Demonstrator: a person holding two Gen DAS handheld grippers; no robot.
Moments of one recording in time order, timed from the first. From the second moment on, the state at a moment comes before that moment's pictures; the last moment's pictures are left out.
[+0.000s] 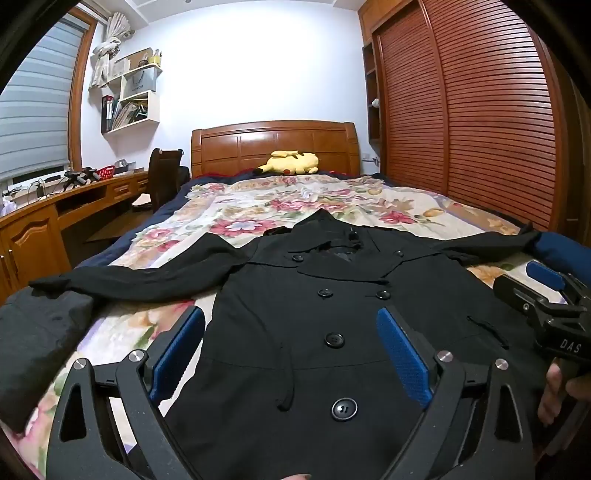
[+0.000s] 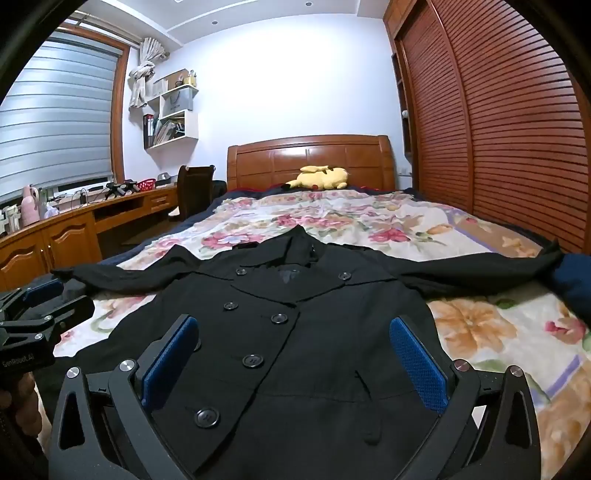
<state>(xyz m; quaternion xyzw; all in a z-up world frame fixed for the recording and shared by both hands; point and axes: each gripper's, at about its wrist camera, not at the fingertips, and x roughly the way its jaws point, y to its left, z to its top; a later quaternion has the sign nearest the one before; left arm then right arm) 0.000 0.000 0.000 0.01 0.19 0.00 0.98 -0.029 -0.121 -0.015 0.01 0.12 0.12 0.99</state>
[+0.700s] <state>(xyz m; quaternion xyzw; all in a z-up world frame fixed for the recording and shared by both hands) 0.000 0.000 0.000 0.01 0.19 0.00 0.98 -0.030 -0.123 -0.016 0.01 0.12 0.12 0.99</state>
